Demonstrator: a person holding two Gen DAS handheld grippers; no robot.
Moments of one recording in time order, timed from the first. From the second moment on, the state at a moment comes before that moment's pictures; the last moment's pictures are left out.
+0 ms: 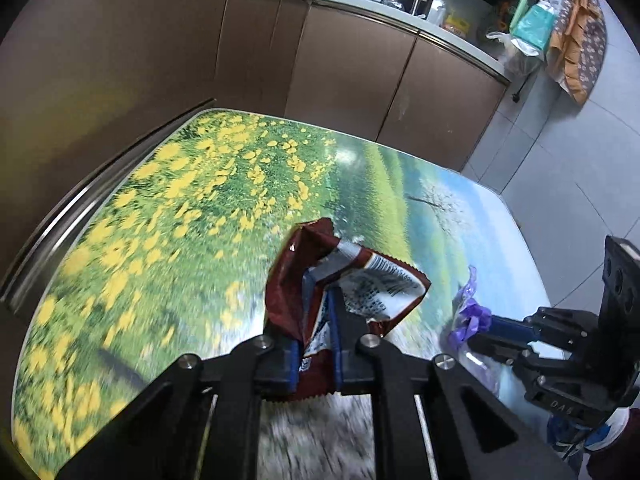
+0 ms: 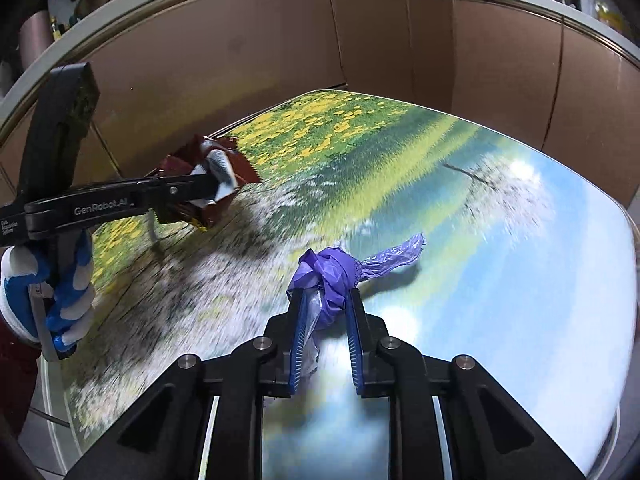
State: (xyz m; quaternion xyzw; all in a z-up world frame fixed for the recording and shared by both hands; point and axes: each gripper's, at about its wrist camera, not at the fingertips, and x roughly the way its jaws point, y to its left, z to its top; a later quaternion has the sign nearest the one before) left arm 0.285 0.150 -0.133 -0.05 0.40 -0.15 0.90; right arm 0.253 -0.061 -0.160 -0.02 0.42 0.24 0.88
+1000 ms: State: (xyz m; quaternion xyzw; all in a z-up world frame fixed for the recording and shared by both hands) left arm 0.072 0.021 -0.024 0.08 0.28 -0.12 0.95; right arm 0.043 -0.171 -0.039 0.05 0.28 0.19 0.94
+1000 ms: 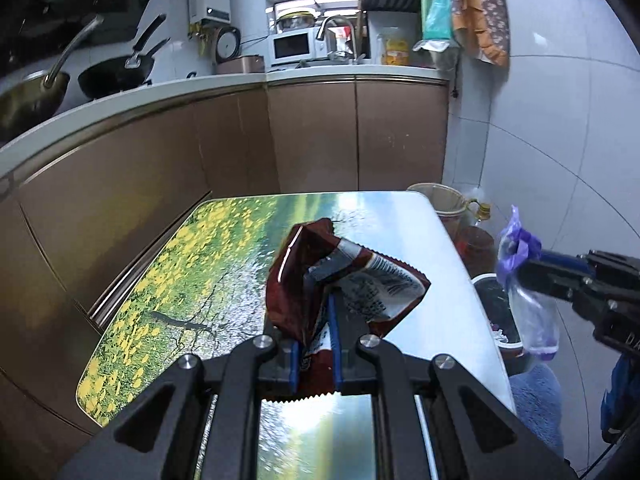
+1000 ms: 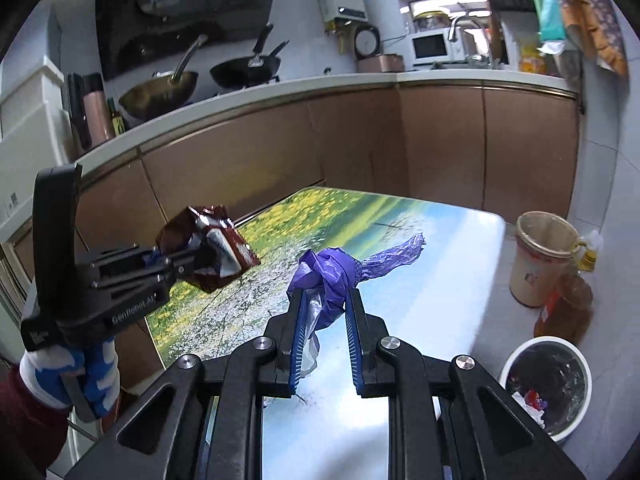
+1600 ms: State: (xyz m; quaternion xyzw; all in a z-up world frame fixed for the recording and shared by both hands) left arm 0.032 -0.059 -0.015 0.14 0.25 -0.15 0.95; right arm -0.004 -0.243 -0.023 0.09 0.23 0.13 0.96
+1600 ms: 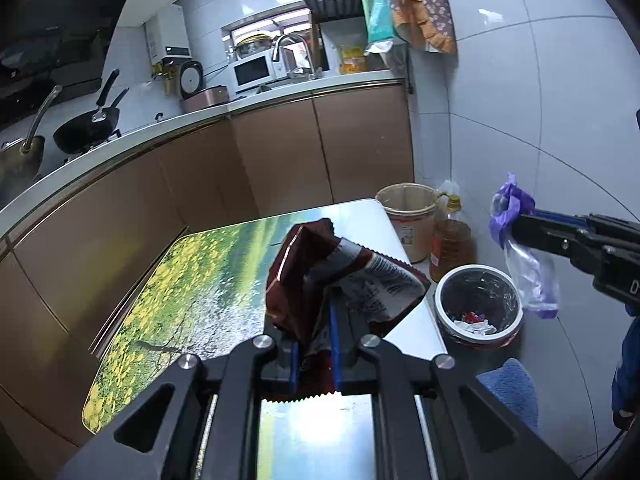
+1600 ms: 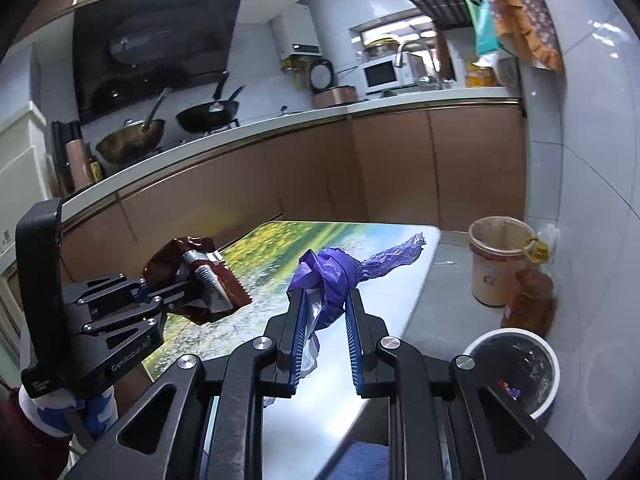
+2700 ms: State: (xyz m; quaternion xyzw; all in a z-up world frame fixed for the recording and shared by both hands) left arm 0.158 -0.301 -0.108 0.24 0.37 -0.29 0.85; right arm 0.074 -0.431 -0.168 0.19 0.35 -0.08 0.91
